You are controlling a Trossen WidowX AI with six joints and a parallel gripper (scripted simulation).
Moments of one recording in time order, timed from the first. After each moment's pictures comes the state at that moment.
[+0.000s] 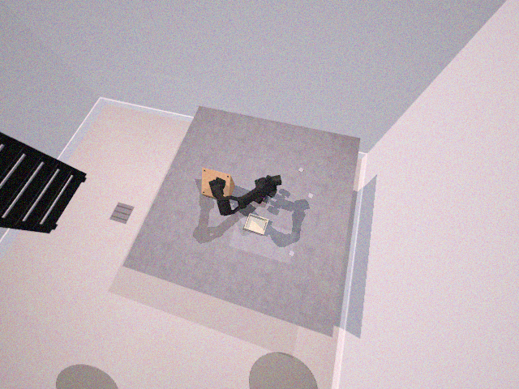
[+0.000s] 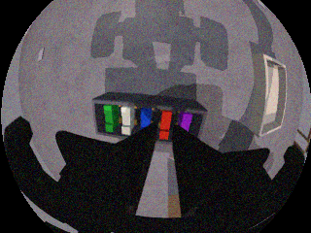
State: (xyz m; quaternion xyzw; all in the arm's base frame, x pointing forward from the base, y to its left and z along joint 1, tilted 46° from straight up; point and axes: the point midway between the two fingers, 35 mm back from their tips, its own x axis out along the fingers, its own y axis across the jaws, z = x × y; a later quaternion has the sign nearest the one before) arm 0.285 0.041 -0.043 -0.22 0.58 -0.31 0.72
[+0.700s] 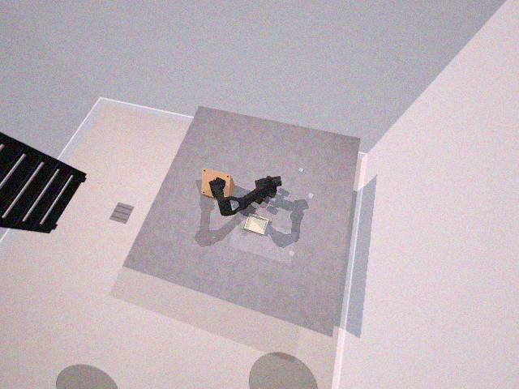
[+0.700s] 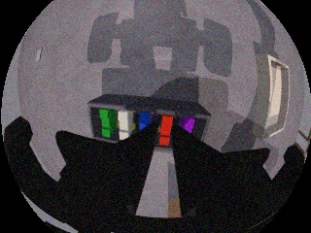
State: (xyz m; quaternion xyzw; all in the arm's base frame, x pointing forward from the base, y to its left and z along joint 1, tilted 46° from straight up) arm 0.287 0.035 -0.050 -0.22 0.58 -0.31 0.72
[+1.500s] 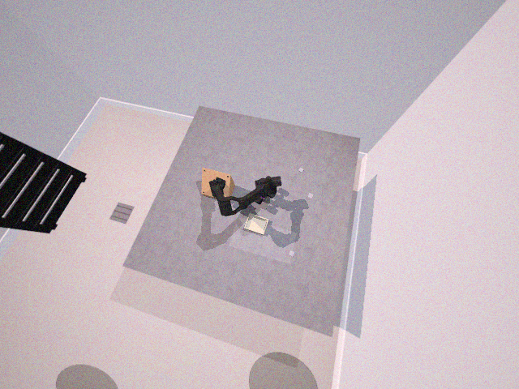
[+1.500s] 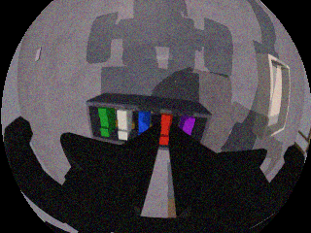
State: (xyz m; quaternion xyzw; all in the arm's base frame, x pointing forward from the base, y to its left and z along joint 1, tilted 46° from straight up) arm 0.286 0.033 -0.051 -0.23 0.58 -0.31 0.72
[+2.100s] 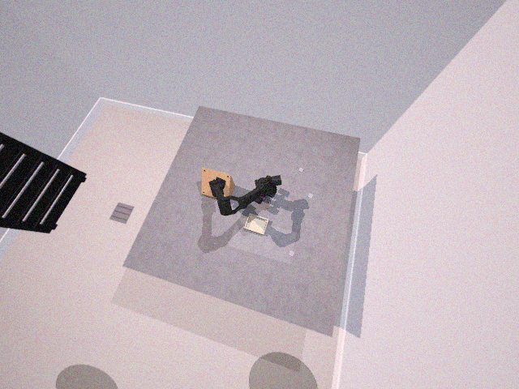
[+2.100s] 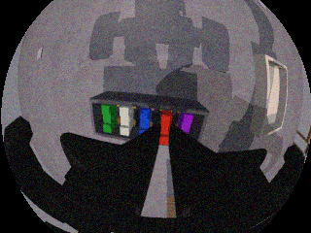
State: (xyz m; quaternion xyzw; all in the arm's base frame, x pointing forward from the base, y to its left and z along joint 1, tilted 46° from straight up) arm 0.285 0.038 -0.046 -0.23 0.58 -0.31 0.72
